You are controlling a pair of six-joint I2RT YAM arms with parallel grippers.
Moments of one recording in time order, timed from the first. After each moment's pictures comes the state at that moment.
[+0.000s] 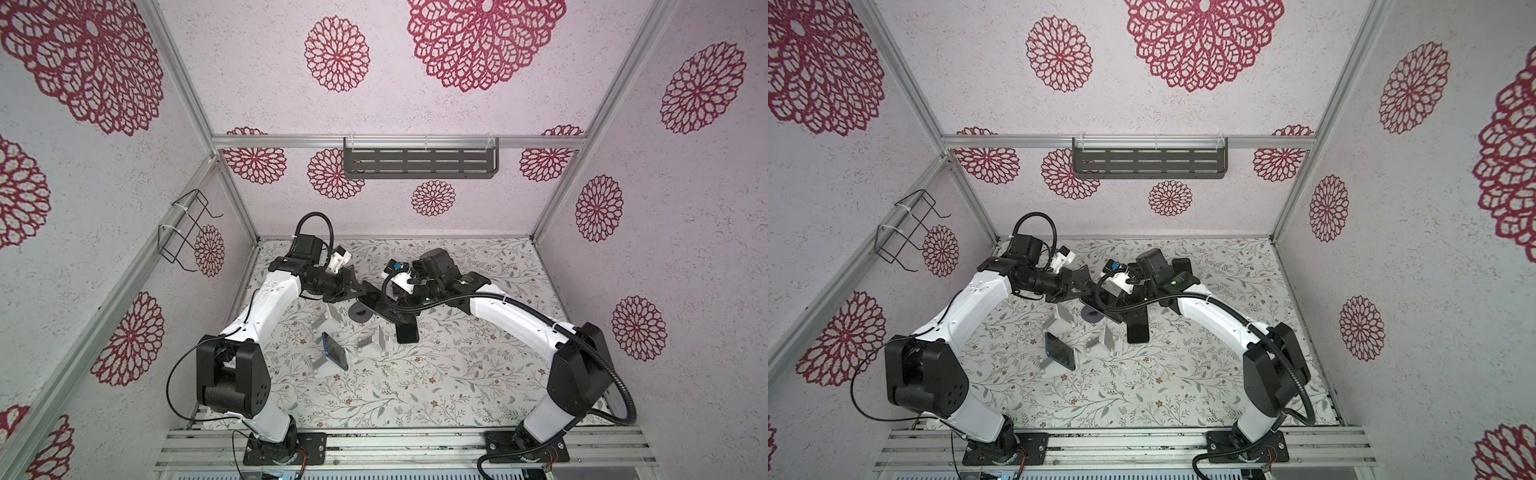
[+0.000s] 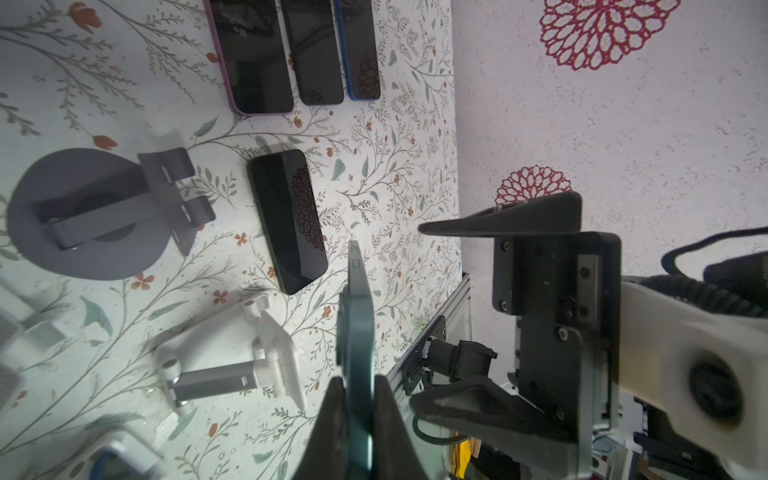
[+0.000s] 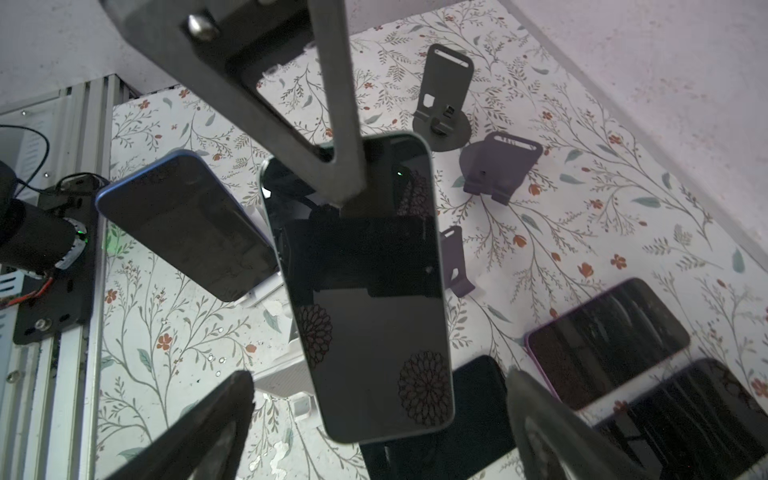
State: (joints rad) left arm -0.18 1.63 1.39 -0.83 0.83 -0.33; right arm 0.69 1.69 1.40 -0.46 -0.46 -0.36
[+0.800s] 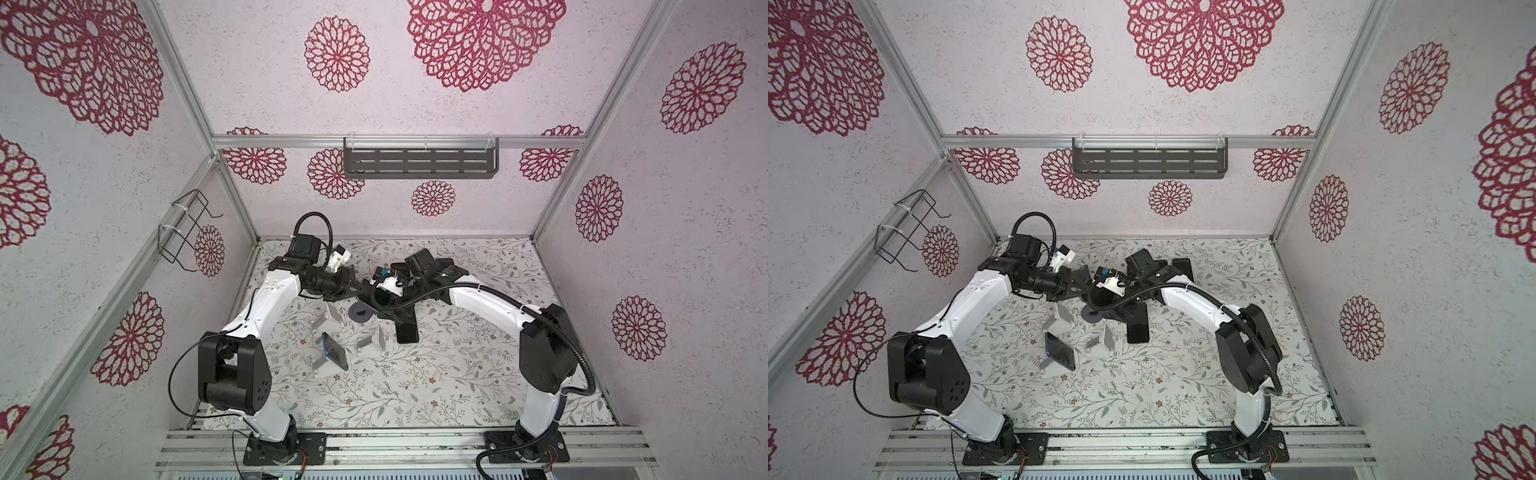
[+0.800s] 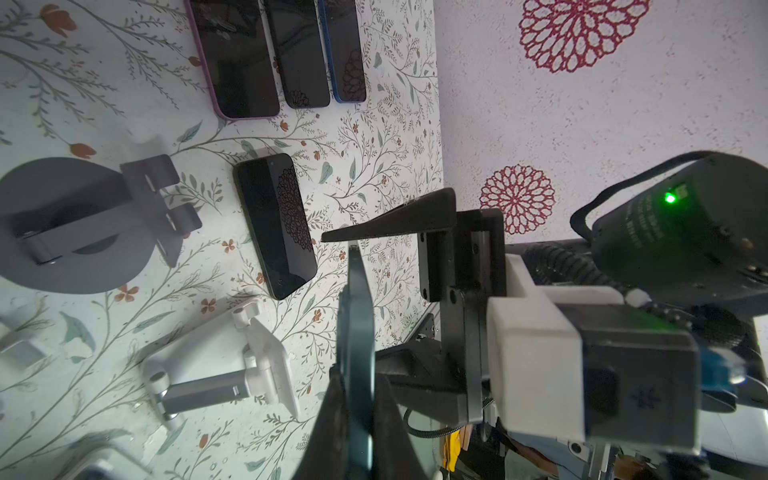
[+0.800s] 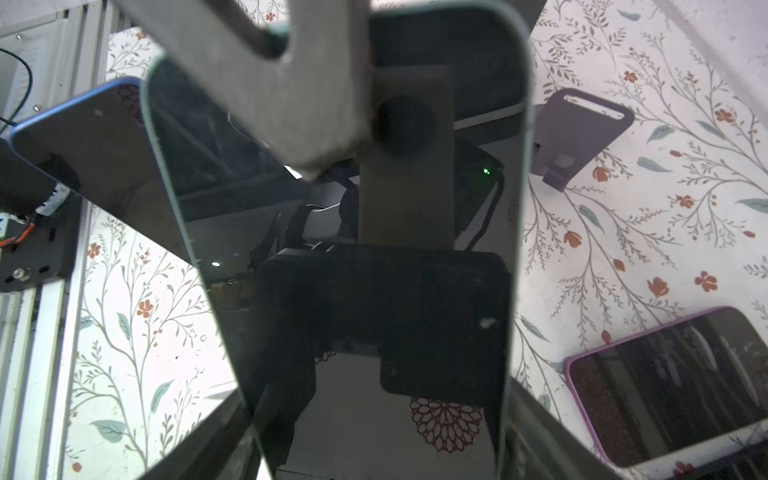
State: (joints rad) left arm -0.16 1.64 1.39 -0.82 0.88 -0.32; right arm 0.69 1.86 1.52 -0.56 -0.50 -0.46
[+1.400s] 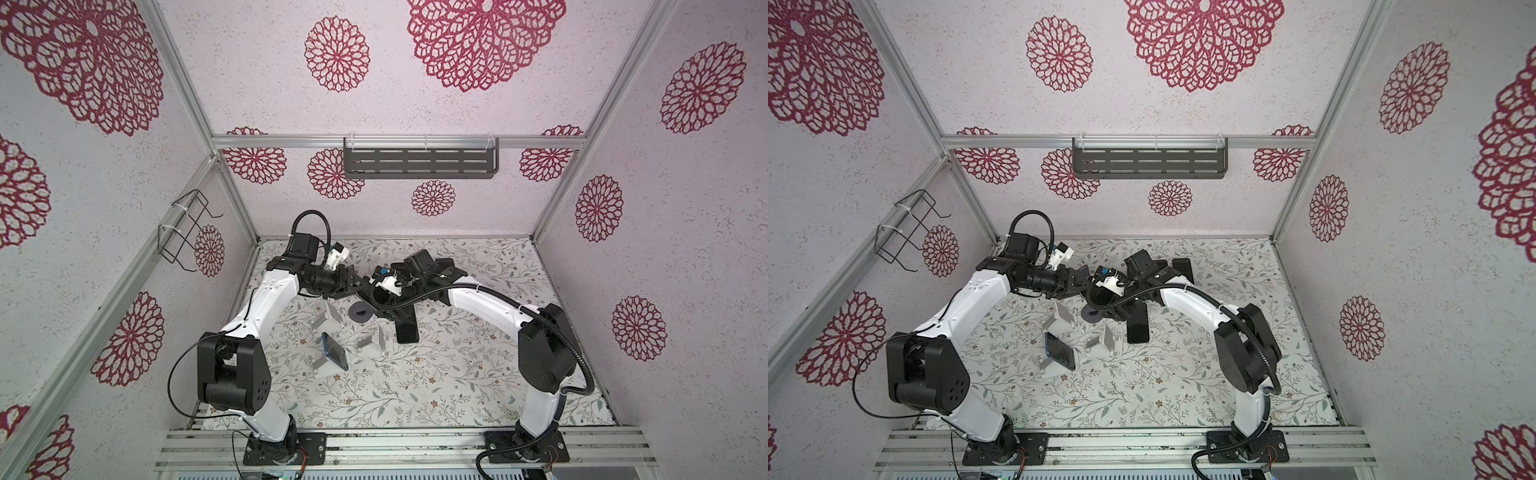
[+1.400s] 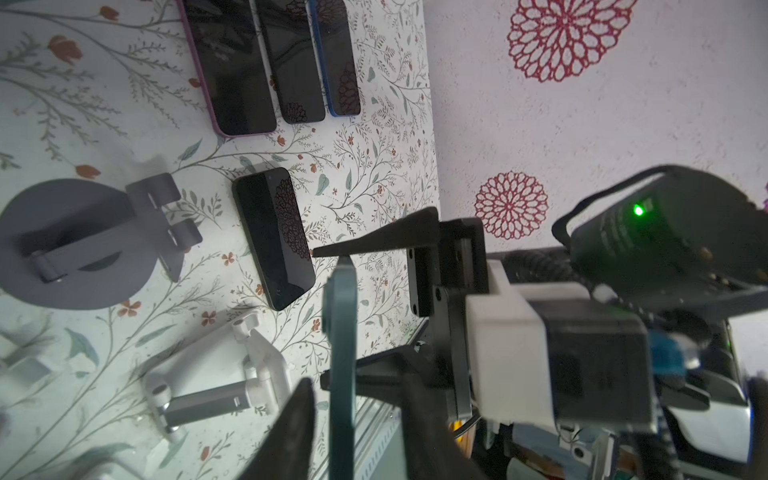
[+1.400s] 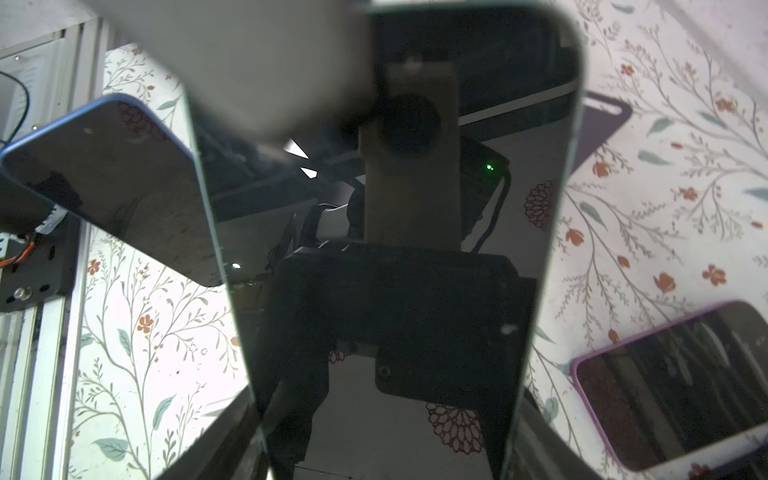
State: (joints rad) left arm -0.15 1.64 1.39 -0.78 0.89 -0.32; right arm 0.68 1.85 1.49 -0.51 -0.49 -0.39
